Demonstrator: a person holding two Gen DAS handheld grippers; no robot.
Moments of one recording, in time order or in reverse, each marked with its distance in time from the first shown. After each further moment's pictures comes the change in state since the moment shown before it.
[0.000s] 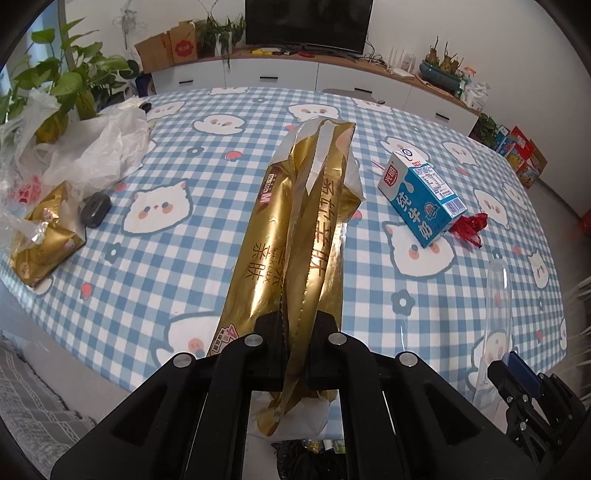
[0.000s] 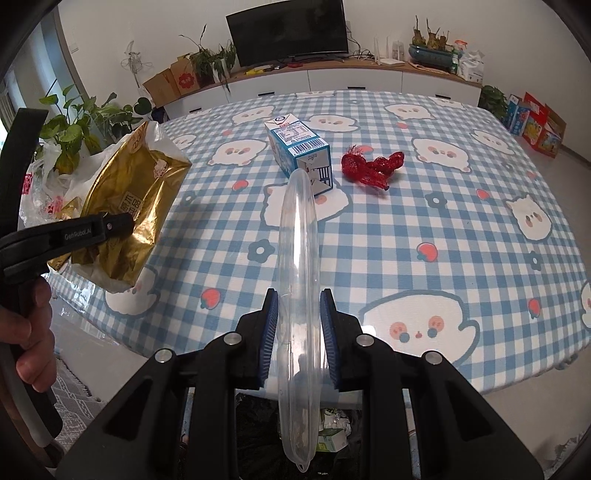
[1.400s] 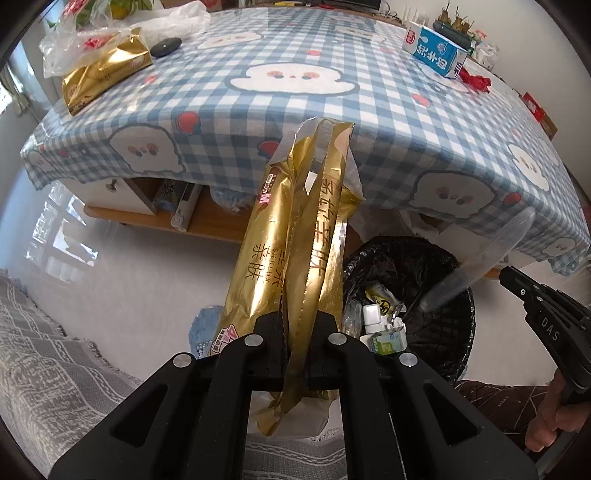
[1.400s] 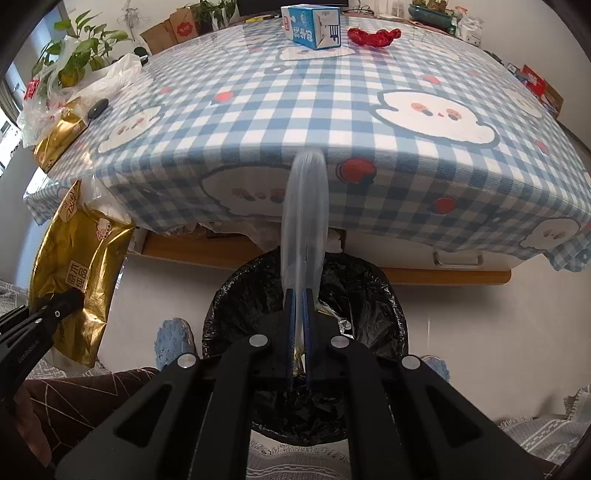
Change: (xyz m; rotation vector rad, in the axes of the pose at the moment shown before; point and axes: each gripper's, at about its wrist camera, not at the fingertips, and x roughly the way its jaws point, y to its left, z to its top) left arm -0.018 0.058 -0.242 -0.021 0.152 0.048; right arm 0.025 0.022 -0.166 -0.030 0.173 -0.068
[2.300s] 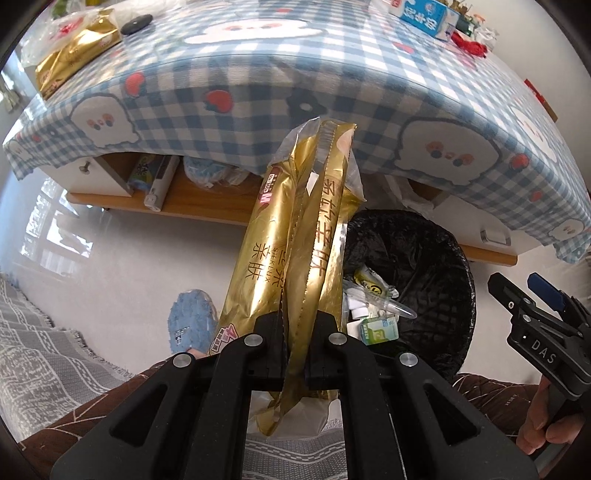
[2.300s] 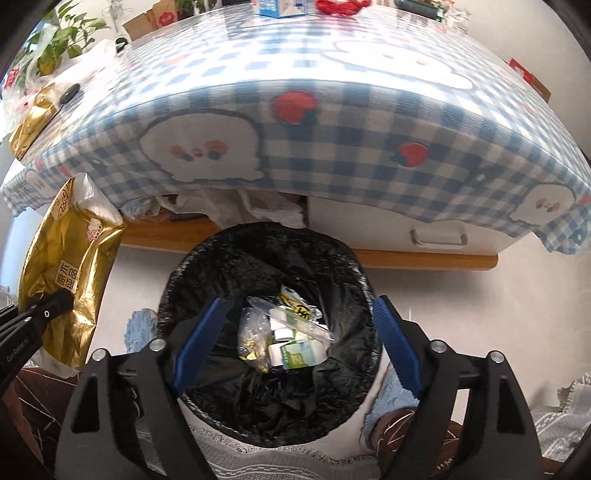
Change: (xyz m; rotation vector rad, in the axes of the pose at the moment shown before) left arm 0.040 -0.037 -0.013 0.016 0.059 -0.019; right arm 0.030 -0.044 -0.023 0.043 0.024 -0.081
